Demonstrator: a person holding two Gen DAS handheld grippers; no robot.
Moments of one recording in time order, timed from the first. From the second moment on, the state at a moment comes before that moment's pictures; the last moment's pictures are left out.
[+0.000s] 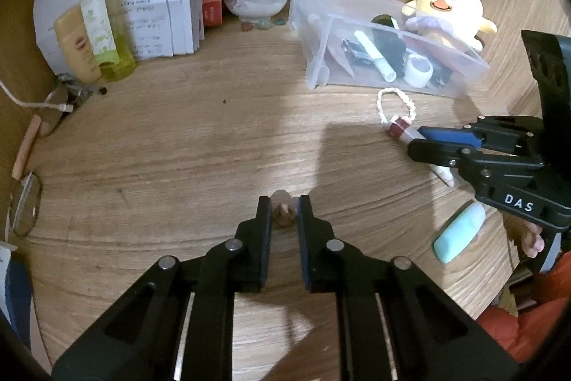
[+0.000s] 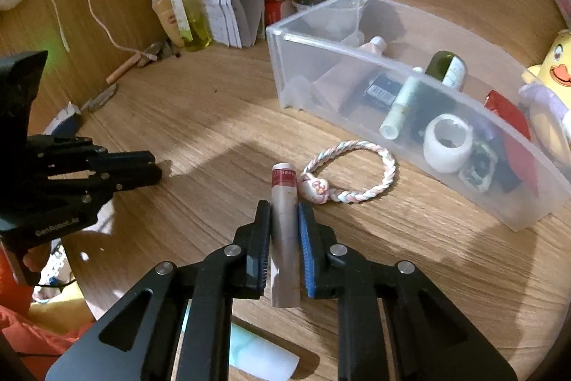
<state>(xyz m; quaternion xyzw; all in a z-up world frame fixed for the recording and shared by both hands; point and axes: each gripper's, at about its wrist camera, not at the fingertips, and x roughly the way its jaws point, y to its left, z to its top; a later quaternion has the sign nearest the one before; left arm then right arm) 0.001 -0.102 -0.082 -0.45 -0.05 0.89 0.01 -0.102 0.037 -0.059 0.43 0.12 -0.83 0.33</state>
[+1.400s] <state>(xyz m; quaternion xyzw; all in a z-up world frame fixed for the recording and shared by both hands) -0.070 -0.027 0.012 -0.32 -0.03 0.95 0.05 -0.125 0.153 0.047 0.28 -0.01 -0.93 0.25</state>
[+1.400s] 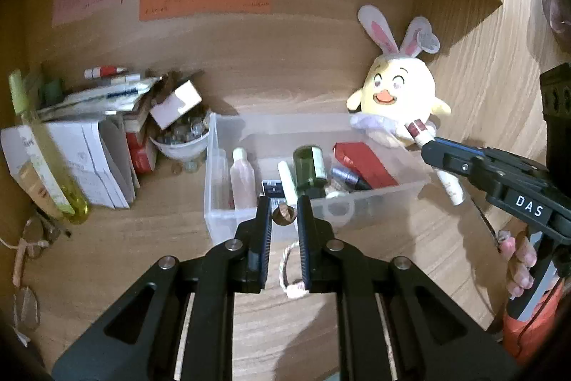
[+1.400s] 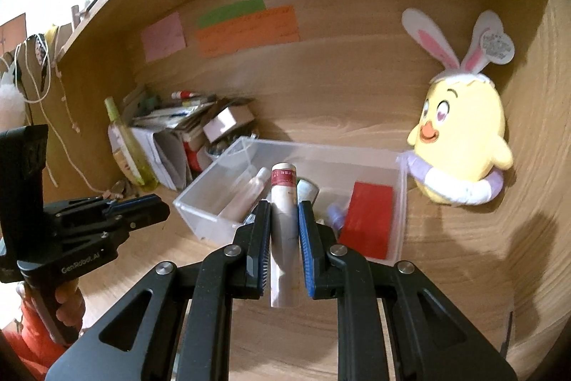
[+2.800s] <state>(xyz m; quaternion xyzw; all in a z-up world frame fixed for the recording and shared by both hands) -0.160 -0.033 -0.020 -0.37 -0.06 0.93 0.03 -0.211 0.128 0.023 0.31 0.05 -0.93 0.20</state>
